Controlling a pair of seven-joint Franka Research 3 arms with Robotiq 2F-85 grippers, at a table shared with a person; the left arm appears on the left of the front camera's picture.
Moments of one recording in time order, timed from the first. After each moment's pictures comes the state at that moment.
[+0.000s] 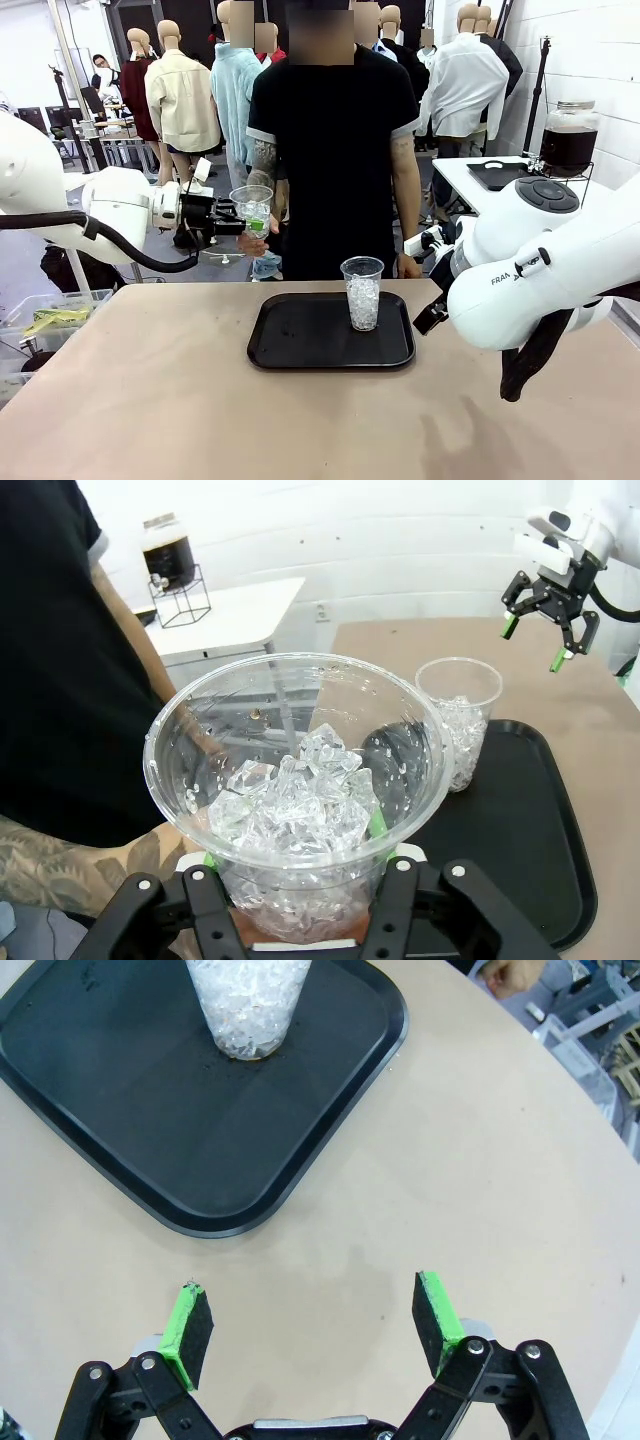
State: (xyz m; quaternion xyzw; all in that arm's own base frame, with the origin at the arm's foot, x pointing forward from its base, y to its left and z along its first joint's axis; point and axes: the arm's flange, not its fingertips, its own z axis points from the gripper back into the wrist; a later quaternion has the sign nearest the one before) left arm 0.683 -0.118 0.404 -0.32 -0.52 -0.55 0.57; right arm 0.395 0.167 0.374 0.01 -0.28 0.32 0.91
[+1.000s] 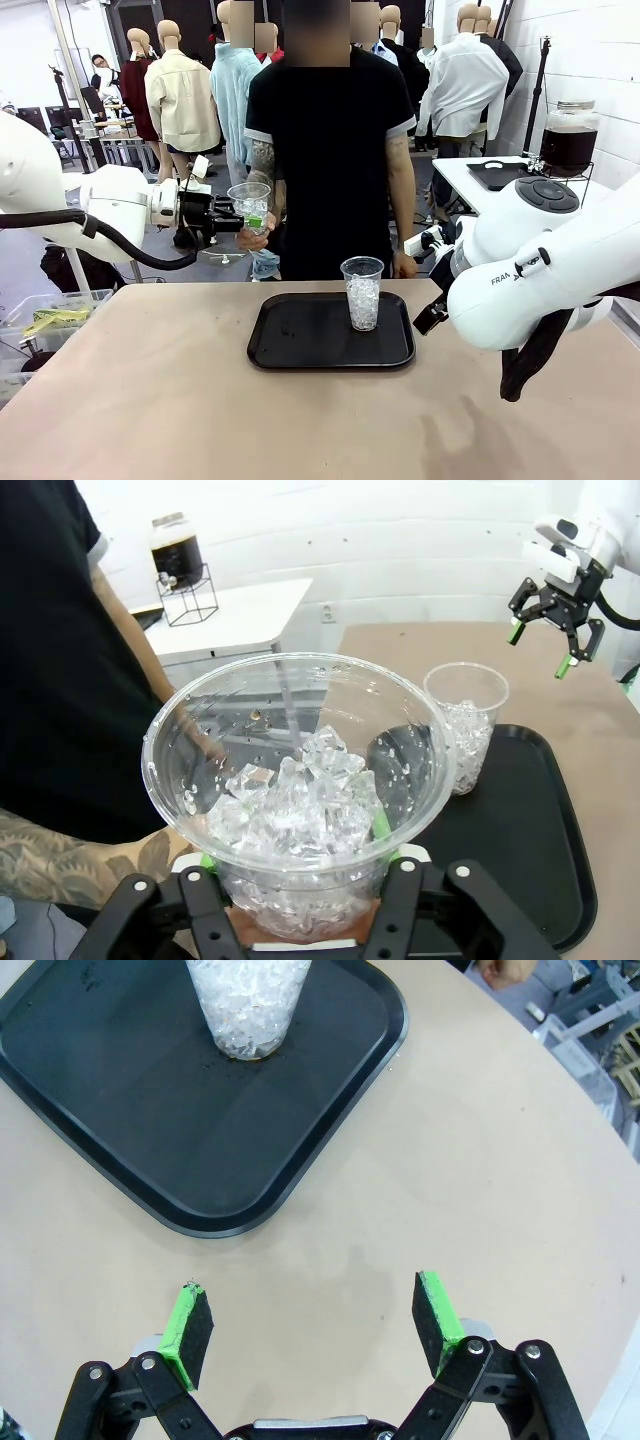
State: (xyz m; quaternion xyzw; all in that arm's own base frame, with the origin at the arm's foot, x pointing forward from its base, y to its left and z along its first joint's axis) left arm 0.686 -0.113 0.409 -0.32 -0.52 -0.54 0.58; right arm 0.395 0.167 0.374 0.01 -0.28 0.32 0.91
